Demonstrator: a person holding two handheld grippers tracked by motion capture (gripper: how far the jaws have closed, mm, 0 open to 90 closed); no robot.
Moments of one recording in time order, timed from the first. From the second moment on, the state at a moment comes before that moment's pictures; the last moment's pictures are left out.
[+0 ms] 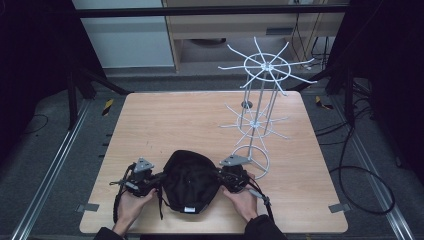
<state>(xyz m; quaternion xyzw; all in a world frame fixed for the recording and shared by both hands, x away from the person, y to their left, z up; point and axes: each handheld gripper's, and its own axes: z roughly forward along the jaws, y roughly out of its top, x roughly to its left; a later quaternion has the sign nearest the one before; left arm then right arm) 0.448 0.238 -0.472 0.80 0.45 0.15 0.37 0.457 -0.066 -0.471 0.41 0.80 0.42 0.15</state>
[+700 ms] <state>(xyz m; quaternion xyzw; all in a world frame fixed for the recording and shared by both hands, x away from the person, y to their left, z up) 0.475 0.221 -0.476 0.77 0.47 0.15 0.41 0.427 -0.068 -0.422 0.26 0.80 0.51 0.19</state>
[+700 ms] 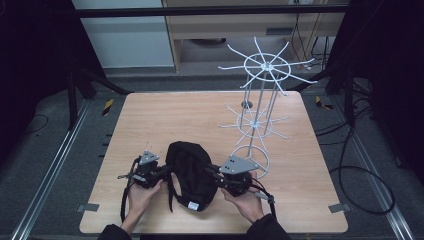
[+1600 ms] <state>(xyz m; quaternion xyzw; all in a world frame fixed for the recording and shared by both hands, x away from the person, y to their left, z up) 0.475 0.225 -0.474 0.76 0.46 0.13 0.43 0.424 -0.067 -0.441 0.28 0.81 0.46 0.23</state>
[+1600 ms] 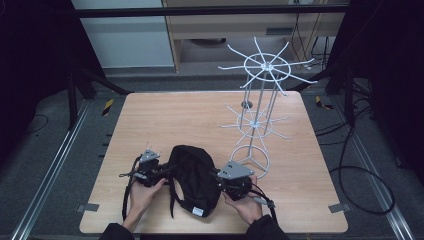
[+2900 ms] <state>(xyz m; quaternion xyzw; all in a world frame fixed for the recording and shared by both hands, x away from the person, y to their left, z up) 0.442 0.183 -0.413 0.73 0.44 0.11 0.52 0.418 -0.065 -0.438 0.28 0.80 0.48 0.24</state>
